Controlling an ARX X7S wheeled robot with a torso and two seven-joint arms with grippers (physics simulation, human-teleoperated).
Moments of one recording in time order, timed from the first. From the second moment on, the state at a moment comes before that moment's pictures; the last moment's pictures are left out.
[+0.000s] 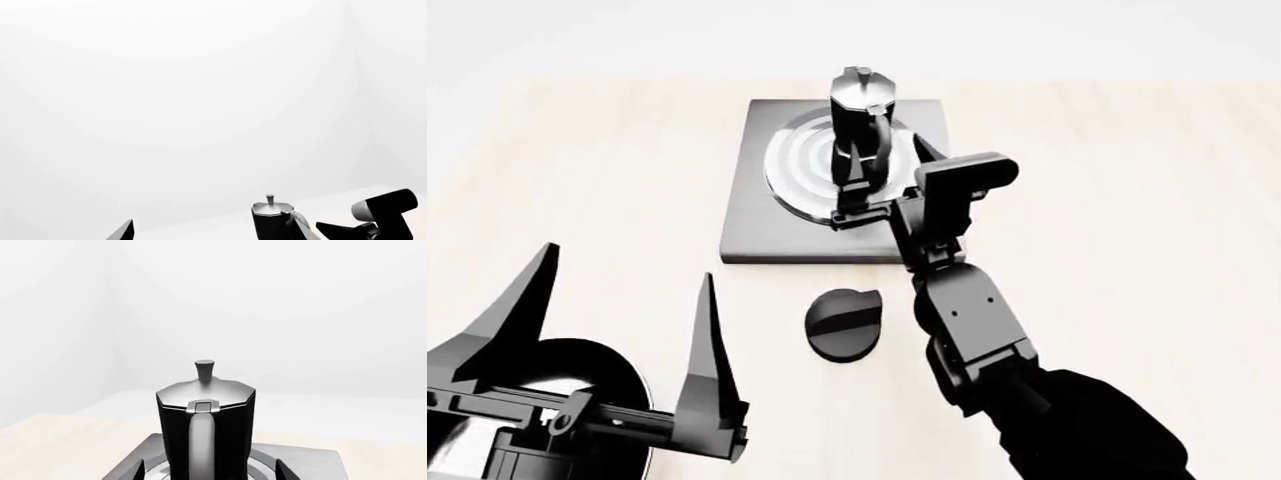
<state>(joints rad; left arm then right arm) -0.32 -1.01 0.88 0.75 -0.22 0.19 -0.98 1.13 0.00 -1.51 1.21 1.31 -0.79 0.10</state>
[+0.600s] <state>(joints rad) -0.33 -1.01 0.87 0.77 -0.23 0.18 -0.97 1.15 0.00 -1.51 1.19 1.34 -0.83 0.07</state>
